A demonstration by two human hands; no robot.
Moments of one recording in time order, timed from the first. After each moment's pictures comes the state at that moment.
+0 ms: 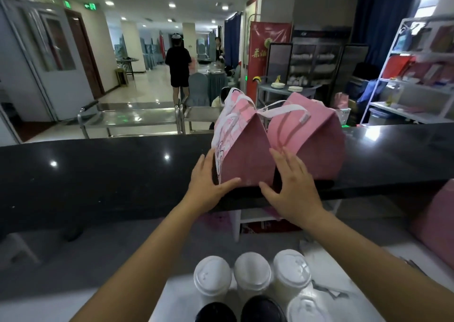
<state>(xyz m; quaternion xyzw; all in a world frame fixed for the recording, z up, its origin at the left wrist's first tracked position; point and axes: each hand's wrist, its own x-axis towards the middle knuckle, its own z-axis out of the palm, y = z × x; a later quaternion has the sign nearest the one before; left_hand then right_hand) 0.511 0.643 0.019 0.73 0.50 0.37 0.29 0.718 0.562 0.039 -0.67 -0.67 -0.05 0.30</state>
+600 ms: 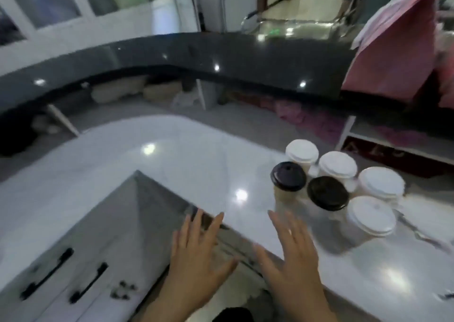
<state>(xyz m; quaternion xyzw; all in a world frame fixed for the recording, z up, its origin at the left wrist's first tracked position) 0.467 0.164 -0.104 0.52 0.84 0.09 0.16 0.642 0.248 -0.090 -0.51 -0.76 0.37 0.16</state>
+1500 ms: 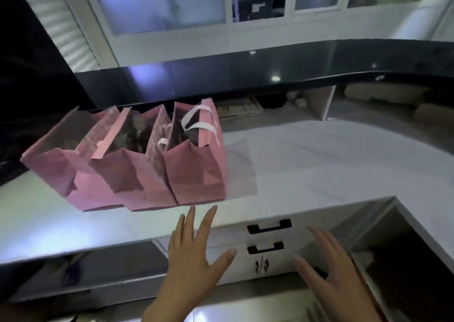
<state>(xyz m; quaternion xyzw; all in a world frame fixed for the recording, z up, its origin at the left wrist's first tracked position) 0.191 -0.248 -0.085 0.09 0.96 0.26 0.06 0.268 -0.004 -0.074 -0.18 -0.88 0.44 -0.04</state>
